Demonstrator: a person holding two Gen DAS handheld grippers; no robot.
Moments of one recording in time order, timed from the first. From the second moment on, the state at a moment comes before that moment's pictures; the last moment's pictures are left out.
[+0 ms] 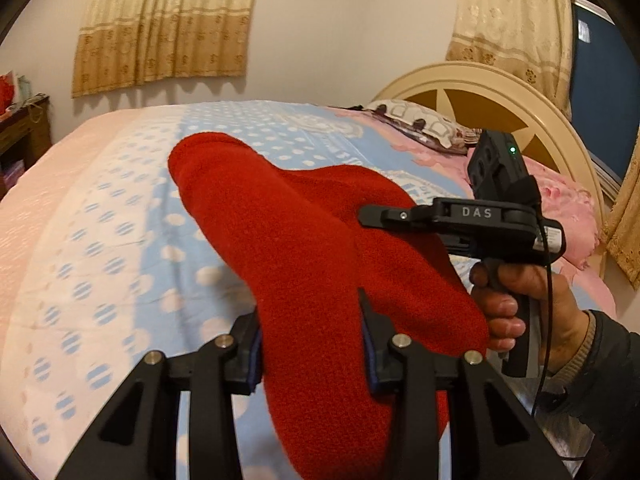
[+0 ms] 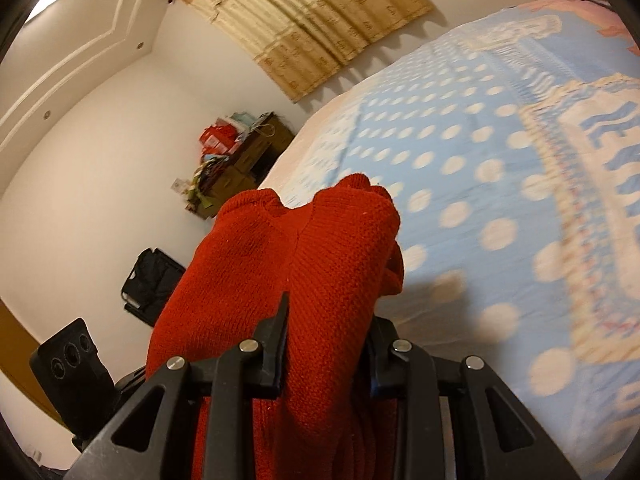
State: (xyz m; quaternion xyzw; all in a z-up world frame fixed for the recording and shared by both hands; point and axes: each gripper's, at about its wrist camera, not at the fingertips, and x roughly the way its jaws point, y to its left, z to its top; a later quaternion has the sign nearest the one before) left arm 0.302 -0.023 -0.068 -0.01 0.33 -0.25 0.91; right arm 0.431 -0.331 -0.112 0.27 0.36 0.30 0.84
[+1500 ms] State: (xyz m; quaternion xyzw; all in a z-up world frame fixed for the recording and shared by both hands) left arm 0.221 0.120 -0.094 -0.11 0.32 -0.14 0.93; right arm 0.396 -0.119 -0.128 0.21 0.41 0.42 0.78
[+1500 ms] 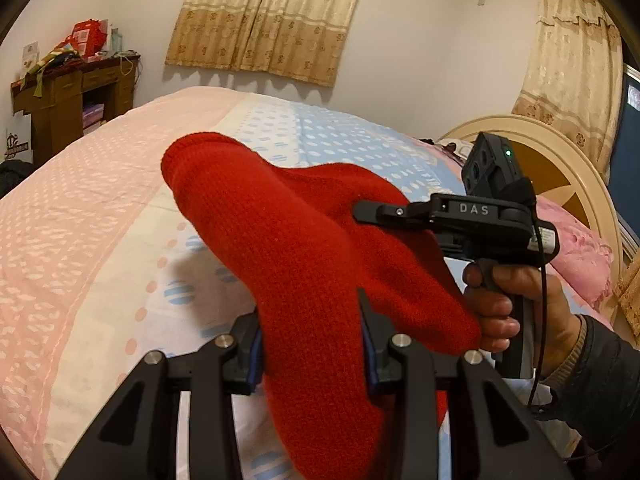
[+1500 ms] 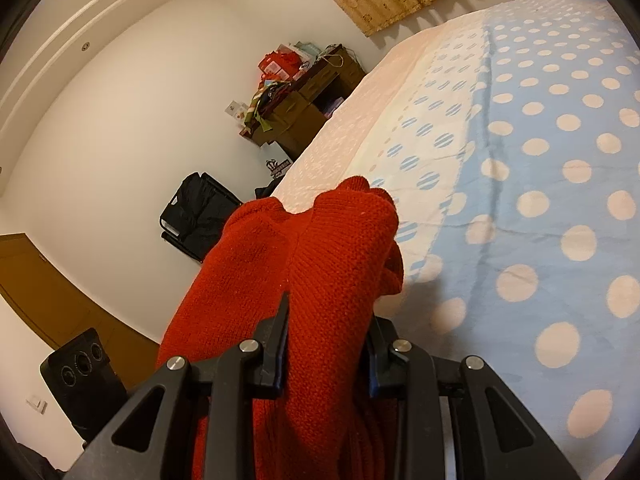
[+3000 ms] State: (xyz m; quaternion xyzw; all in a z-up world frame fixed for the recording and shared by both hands) left arm 0.202 0.162 -0.134 -0.16 0.35 -0.09 0.92; right arm 0.410 -0.021 -0.160 0.17 0.47 0.44 0.75
